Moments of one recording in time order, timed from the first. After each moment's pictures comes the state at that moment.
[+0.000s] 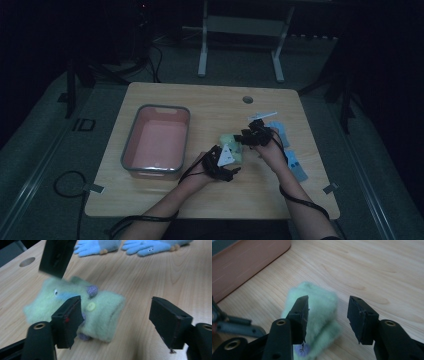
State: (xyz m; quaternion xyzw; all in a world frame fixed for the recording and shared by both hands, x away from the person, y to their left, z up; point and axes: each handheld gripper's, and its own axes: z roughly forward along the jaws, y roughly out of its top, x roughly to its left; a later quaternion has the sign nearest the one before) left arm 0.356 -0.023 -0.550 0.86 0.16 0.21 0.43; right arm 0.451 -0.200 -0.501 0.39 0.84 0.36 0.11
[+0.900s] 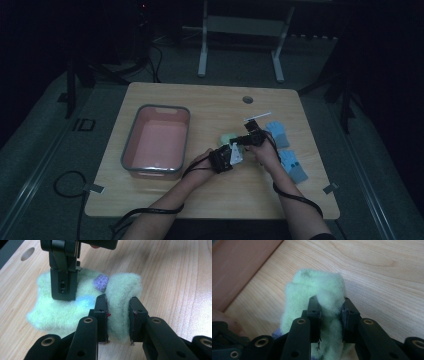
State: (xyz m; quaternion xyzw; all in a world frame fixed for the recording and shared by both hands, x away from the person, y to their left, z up) left arm 0.371 -0.042 -0.553 0.90 0.13 0.25 0.34; right arm 0.472 -0.197 -0.533 0.44 0.83 0.35 -0.01
